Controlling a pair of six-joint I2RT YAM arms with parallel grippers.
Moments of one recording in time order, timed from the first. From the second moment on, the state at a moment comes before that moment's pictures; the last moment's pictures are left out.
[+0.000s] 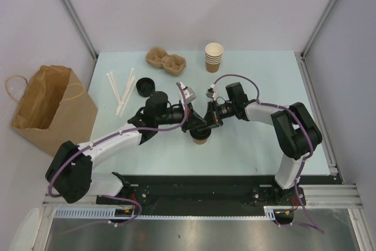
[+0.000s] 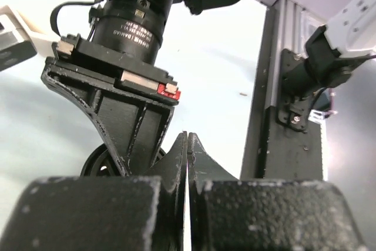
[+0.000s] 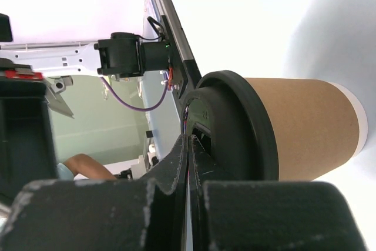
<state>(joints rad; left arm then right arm) -0.67 1.31 0.77 0.27 0.69 -0.17 0.46 1.81 0.99 0.03 -1.13 0.60</state>
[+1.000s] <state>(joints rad) -0.71 1.24 0.85 -0.07 0.51 0.14 0.47 1.79 0.97 0.12 -1.14 0.68</state>
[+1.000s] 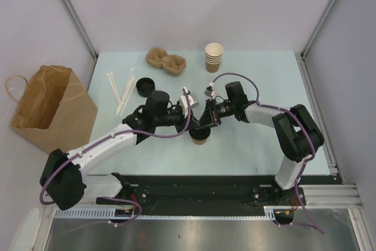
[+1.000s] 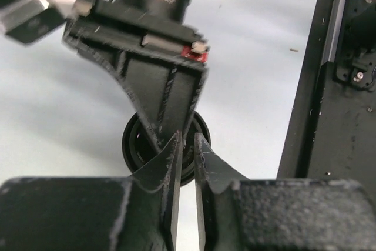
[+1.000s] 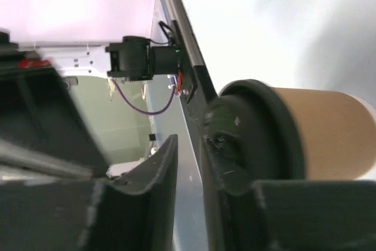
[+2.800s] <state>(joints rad) -0.77 1.48 0.96 -0.19 0.34 0.14 0.48 1.55 1.12 -0.52 -0.71 0.28</state>
